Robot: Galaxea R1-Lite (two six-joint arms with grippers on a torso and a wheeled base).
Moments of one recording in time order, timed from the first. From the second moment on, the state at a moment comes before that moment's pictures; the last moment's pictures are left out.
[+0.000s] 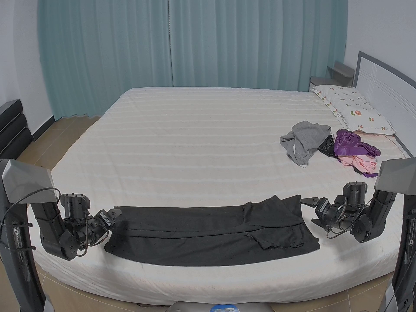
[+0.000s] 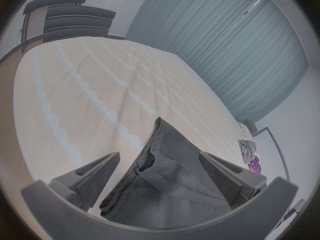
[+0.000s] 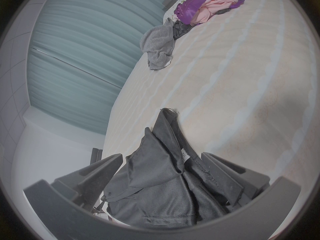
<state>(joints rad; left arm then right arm) 0.01 2.28 -0.44 -1.20 -0.06 -0.73 0.01 2.35 -0.60 -1.17 0.35 0.86</state>
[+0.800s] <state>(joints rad) -0.06 2.31 -0.49 -1.19 0.07 -0.75 0.06 2.30 -0.60 -1.12 0.23 0.86</state>
